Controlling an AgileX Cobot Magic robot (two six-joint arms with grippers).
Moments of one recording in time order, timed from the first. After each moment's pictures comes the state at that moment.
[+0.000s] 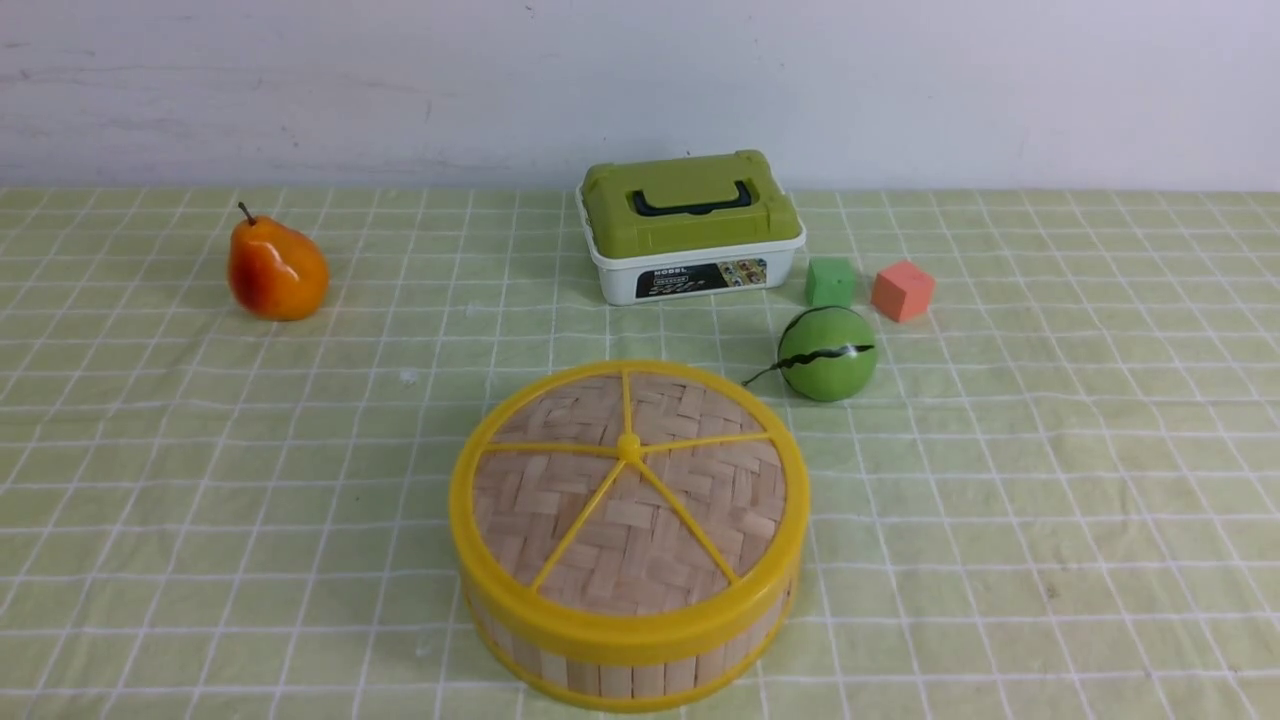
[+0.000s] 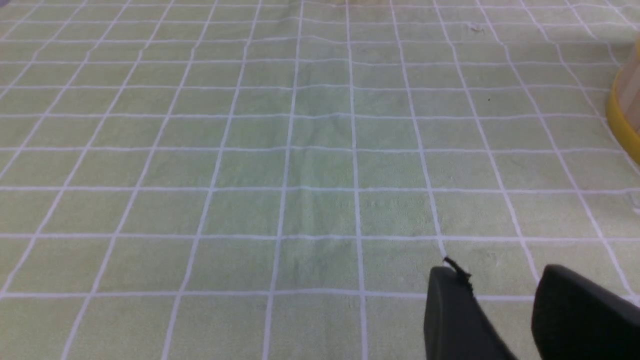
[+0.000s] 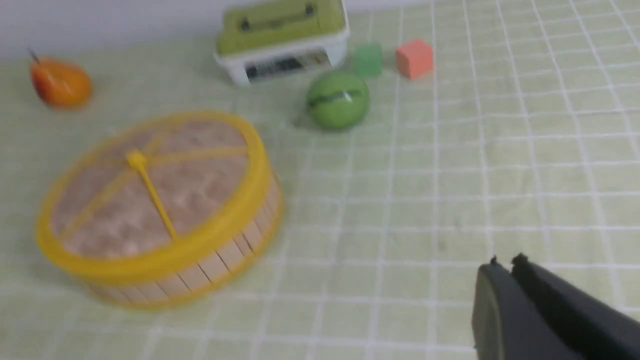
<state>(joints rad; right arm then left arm) 0.00 0.40 -0.69 0.28 0.89 -0.09 -0.01 -0.01 0.03 0.12 0.38 -0.16</state>
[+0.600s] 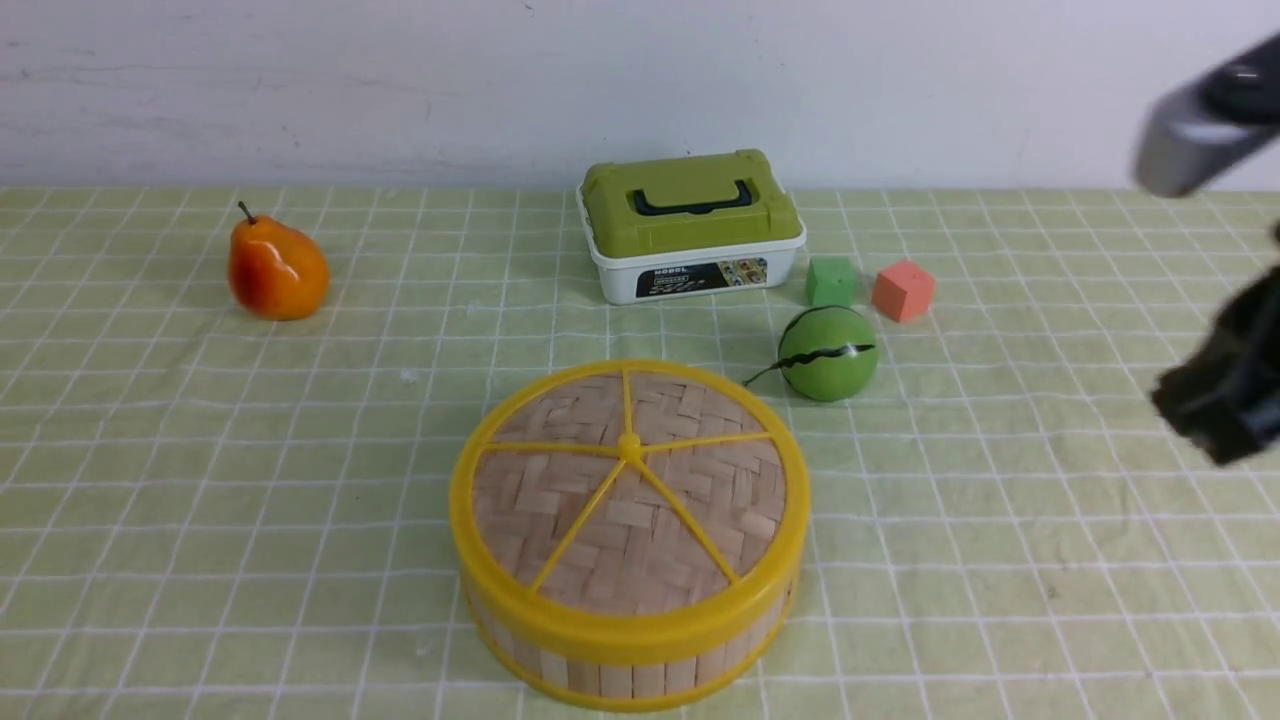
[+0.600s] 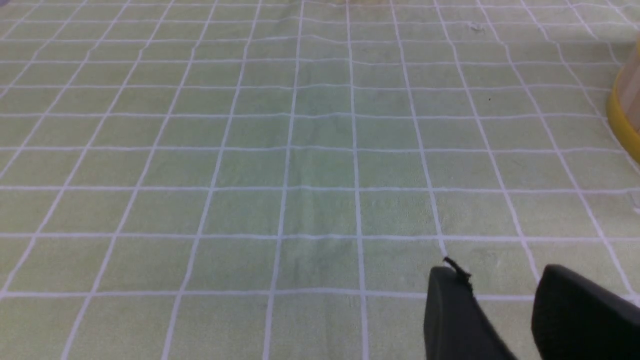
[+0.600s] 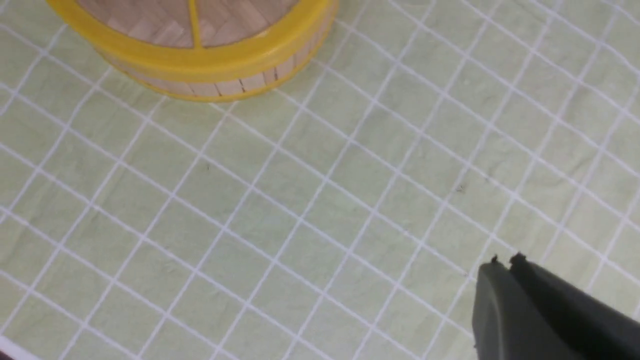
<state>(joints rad) 0.45 1.24 -1.37 0.05 1.26 -0.17 -0.01 -0.01 0.03 0.12 0.38 -0.16</state>
